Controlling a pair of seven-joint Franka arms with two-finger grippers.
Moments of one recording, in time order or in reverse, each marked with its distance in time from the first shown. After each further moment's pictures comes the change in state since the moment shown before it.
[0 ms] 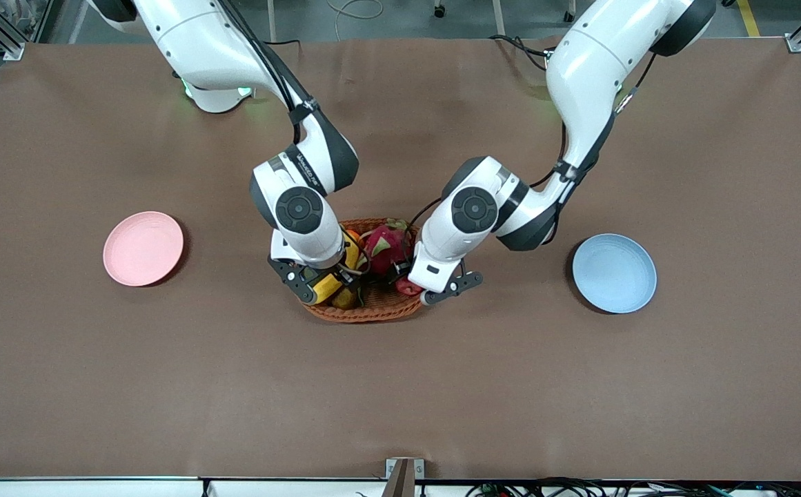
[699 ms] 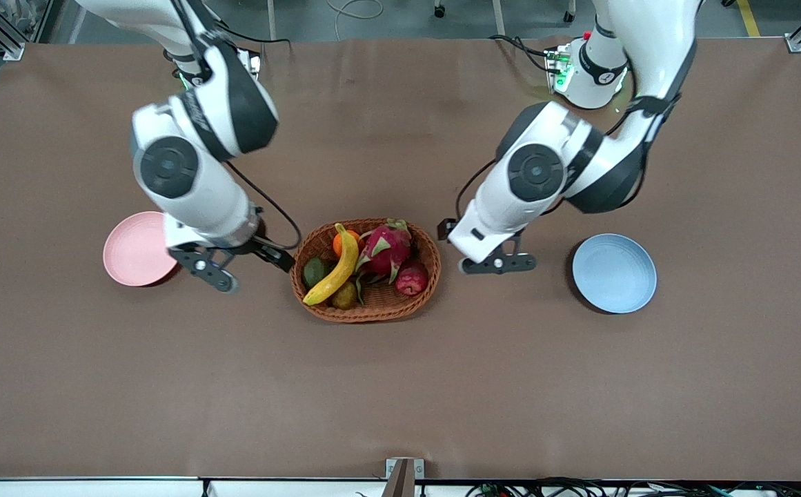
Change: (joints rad) left arm 0.091 -0.253 -0.011 -0.072 0.000 -0.337 0.350; right arm -0.120 -0.234 0.002 -0.003 -0.005 -0.226 -0.286
